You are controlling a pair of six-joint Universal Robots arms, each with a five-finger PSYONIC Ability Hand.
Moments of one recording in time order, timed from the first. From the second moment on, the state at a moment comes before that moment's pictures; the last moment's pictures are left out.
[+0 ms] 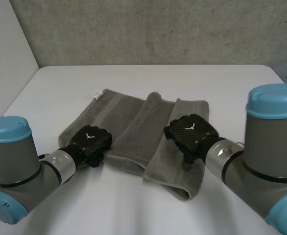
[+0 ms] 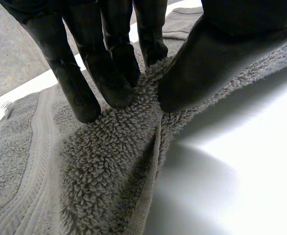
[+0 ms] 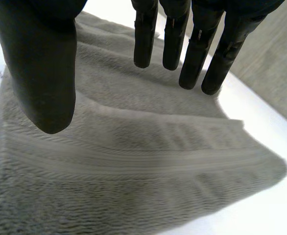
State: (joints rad) left arm 4.40 -2.02 -1.79 3.40 -1.18 3.50; right arm 2.15 -1.23 1.52 0.15 1.44 2.75; left_hand 1.31 1.31 1.35 1.36 1.15; right_hand 0.48 0.48 0.48 0.48 0.32
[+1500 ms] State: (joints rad) left arm 4.38 -2.02 -1.80 3.40 -1.18 3.50; right arm 1.89 -1.39 1.83 -0.16 1.72 2.65; left_hand 1.31 1.31 1.35 1.36 1.15; right_hand 0.24 0.24 0.25 0.26 0.06
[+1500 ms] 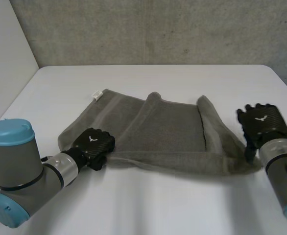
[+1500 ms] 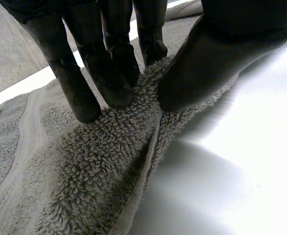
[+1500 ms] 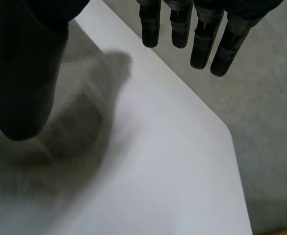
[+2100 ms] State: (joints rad) left arm 4.37 -2.01 -1.55 3.22 -1.19 3.29; right arm 2.02 -1.35 1.85 -0.03 1.47 2.71; left_hand 1.31 1.31 1.35 1.36 1.15; right_hand 0.30 0.29 0.29 0.29 0.12
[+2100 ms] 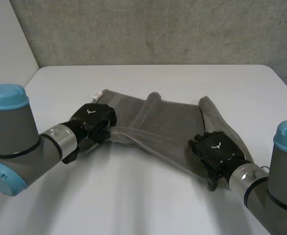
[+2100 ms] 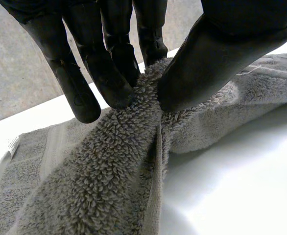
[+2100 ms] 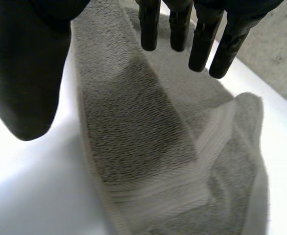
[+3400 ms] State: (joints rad) left arm 4.37 -2.06 -1.66 3.34 -1.22 3.21; right arm 1.95 -1.37 1.72 -0.15 1.48 2.91; left_hand 0.94 0.94 0.96 0.95 0.77; right_hand 1.33 1.30 1.31 1.33 1.17
